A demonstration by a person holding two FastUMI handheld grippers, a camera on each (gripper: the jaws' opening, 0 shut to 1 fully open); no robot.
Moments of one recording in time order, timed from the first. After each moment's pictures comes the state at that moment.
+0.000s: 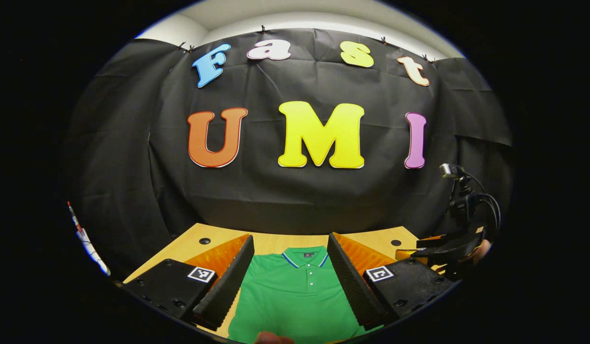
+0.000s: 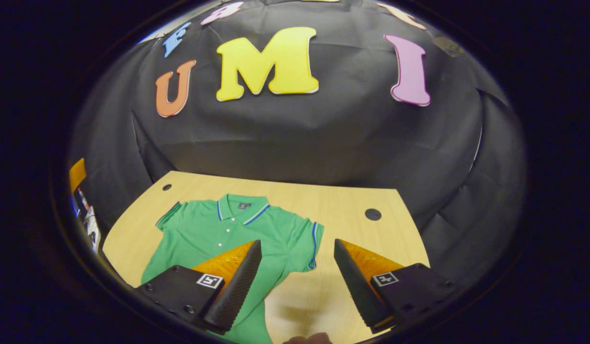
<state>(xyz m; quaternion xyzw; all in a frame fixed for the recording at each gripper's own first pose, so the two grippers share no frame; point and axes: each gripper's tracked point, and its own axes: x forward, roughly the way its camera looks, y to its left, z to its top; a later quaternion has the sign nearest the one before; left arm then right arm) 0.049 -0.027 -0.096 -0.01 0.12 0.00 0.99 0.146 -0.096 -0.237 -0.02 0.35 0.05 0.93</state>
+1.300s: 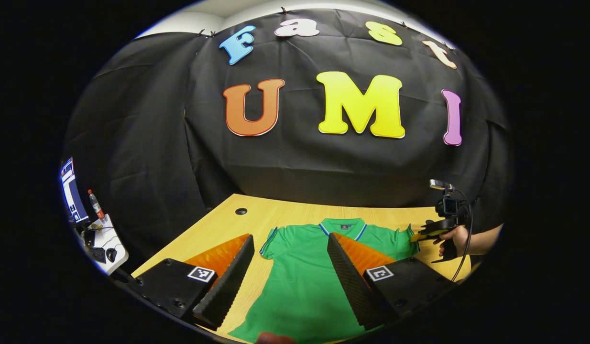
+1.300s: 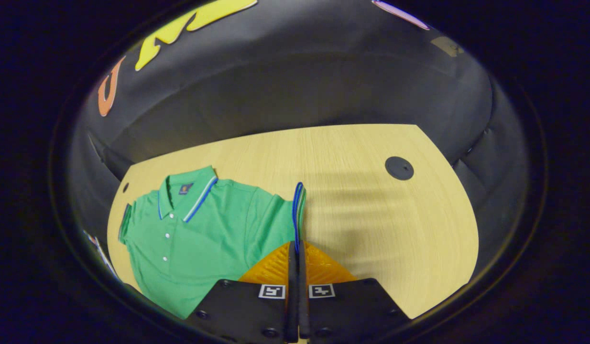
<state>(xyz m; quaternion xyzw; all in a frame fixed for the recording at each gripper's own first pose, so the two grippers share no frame) 0.017 0.027 -0.149 -0.01 0.20 0.11 0.97 0.242 -0.124 -0.364 0.07 0.48 -0.01 0.88</state>
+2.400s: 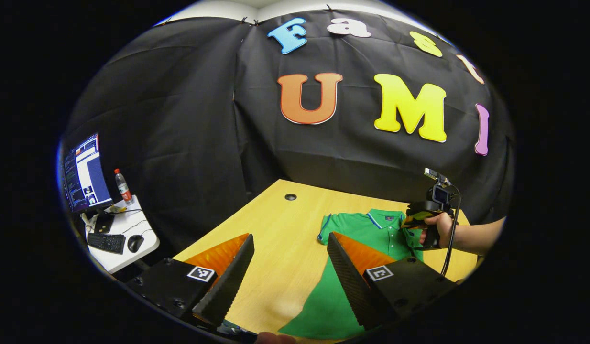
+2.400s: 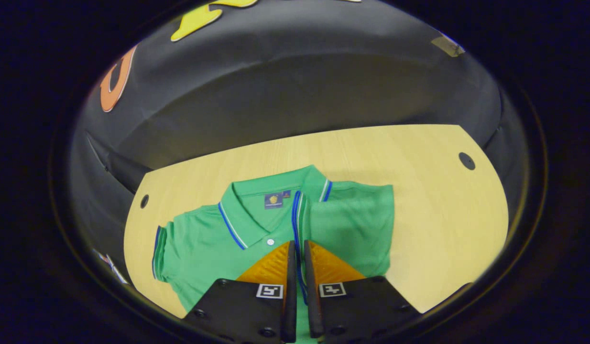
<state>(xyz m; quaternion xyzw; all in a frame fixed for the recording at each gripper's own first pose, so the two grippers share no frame) -0.068 0.160 -0.156 -0.04 0.23 0.20 0.95 0.269 0.095 -0.388 0.09 0.48 0.00 0.87</state>
